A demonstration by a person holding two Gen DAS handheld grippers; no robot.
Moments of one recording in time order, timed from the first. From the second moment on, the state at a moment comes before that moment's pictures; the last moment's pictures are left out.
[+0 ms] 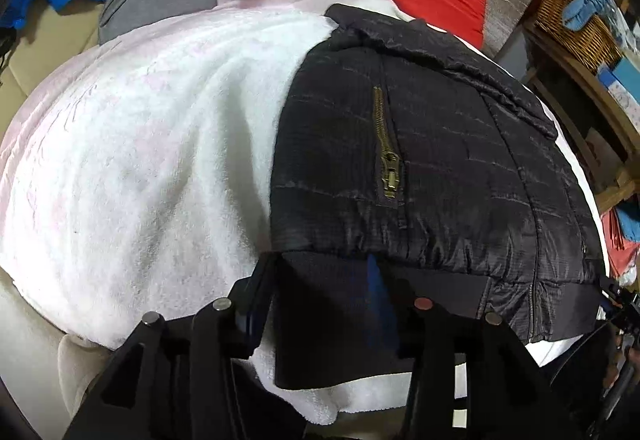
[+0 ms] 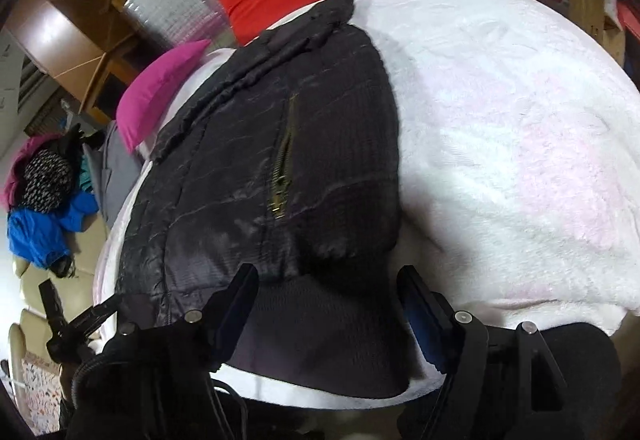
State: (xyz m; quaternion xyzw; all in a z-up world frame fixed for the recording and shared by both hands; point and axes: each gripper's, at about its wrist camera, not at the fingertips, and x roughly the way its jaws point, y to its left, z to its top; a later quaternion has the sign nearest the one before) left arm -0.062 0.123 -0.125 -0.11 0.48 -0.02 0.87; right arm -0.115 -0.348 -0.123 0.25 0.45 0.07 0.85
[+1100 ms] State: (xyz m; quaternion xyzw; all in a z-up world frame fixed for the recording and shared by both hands) left arm -0.062 0.100 -0.127 -0.05 0.51 0.04 0.86; right arm -0.098 -0.355 -0.126 0.29 0.44 0.10 0.84
